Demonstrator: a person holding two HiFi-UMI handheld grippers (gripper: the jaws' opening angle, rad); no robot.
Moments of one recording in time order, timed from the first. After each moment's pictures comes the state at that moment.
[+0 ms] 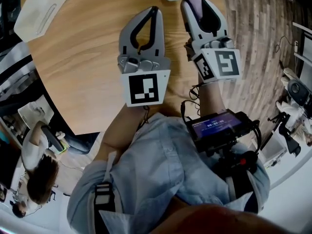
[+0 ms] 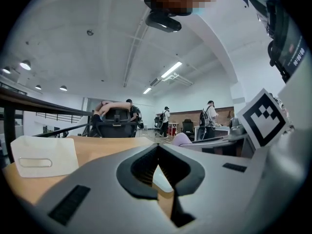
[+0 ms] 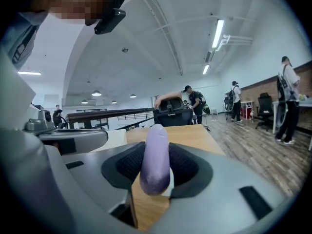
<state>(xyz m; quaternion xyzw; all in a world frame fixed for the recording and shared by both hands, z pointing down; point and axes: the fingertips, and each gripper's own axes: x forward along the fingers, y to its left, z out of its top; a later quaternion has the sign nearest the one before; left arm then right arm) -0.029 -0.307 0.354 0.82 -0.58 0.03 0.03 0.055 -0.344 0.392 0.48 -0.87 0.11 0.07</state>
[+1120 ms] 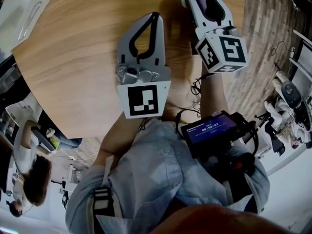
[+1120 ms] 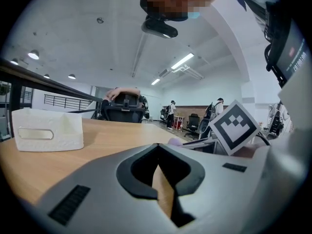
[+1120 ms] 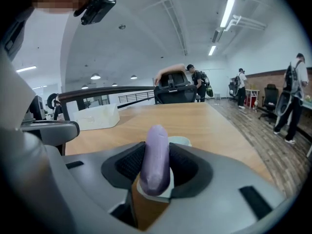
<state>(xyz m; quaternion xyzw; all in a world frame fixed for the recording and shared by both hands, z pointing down) -0.057 -0.324 0.418 0.79 -0.61 0.03 0.11 0.034 -0.404 0.479 0.45 -0.86 0.15 0.18</state>
